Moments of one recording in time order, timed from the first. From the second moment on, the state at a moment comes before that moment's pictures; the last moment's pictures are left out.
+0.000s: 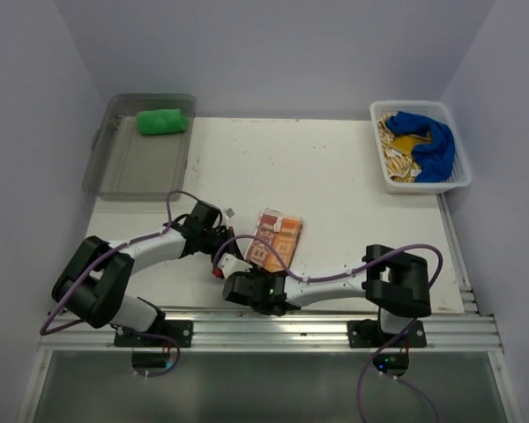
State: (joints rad) left arm -0.51 1.44 0.61 -0.24 0.58 -0.82; right arm 1.42 1.76 1.01 -0.36 0.61 0.20
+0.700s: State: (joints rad) left arm -0.48 1.39 0.69 -0.34 0.55 -0.80; right arm 1.35 1.64 0.99 -0.32 0.44 0.16
